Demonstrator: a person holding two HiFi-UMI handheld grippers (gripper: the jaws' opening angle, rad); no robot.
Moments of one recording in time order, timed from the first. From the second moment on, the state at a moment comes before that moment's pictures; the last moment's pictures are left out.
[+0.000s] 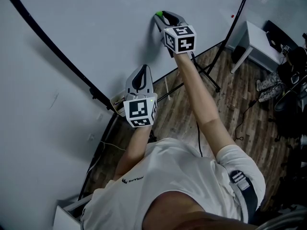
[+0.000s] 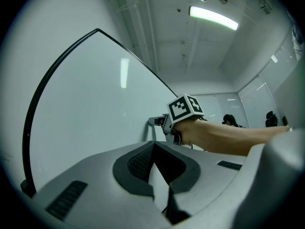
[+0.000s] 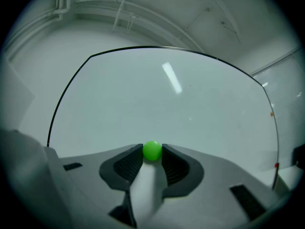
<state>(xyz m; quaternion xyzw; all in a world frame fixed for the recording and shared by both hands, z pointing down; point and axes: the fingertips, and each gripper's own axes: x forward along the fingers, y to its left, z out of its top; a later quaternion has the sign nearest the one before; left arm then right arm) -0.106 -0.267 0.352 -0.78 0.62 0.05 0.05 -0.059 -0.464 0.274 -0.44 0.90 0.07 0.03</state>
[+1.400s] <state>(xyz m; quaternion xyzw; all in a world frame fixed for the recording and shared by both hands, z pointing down) -0.105 -0.269 0.353 -0.78 0.62 0.05 0.05 -0.054 -0.455 0.272 -0.42 0.90 0.06 0.06</state>
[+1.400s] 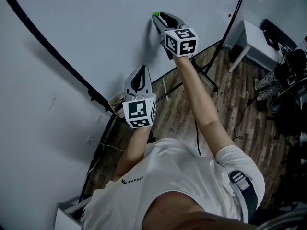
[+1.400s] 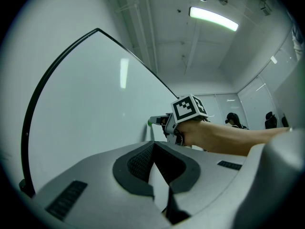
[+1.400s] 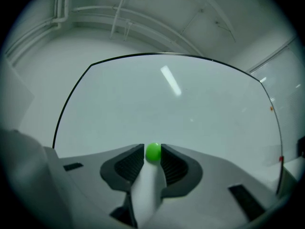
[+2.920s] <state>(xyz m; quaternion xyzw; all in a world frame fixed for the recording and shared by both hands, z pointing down) -0.102 -0.272 0.349 -0.79 0.61 0.06 0.05 -0.039 -0.395 0.268 -0.42 0.90 0.08 0.09</state>
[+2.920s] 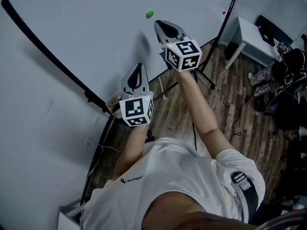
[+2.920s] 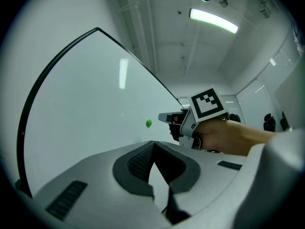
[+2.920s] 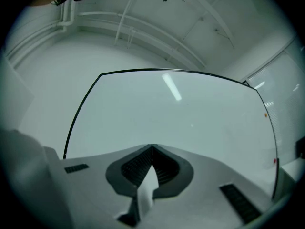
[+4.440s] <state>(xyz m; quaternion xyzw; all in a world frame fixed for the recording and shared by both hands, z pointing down) -0.099 -0.264 0.348 -0.79 0.61 0.07 0.05 -0.037 -0.331 0.290 -0.42 0.90 0.09 0.09</state>
